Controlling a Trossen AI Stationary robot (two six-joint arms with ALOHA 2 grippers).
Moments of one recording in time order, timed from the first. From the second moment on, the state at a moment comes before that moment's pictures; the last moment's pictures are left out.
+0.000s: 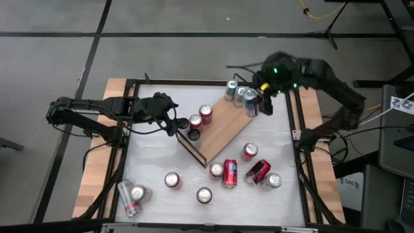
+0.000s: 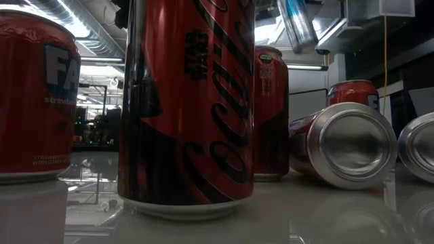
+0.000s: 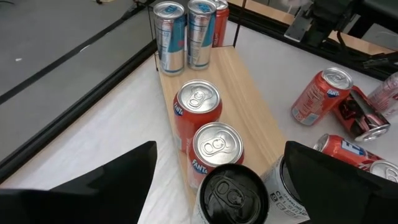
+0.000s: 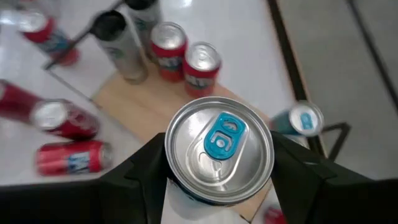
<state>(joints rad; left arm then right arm) -0.01 1.11 1.10 -0.64 -0.41 -0.42 -0.31 1.42 1.89 -1.32 -0.09 -0.18</state>
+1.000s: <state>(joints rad) -0.01 1.11 1.10 -0.64 -0.41 -0.42 -0.55 0.96 0.75 -0.48 -0.10 -0.29</state>
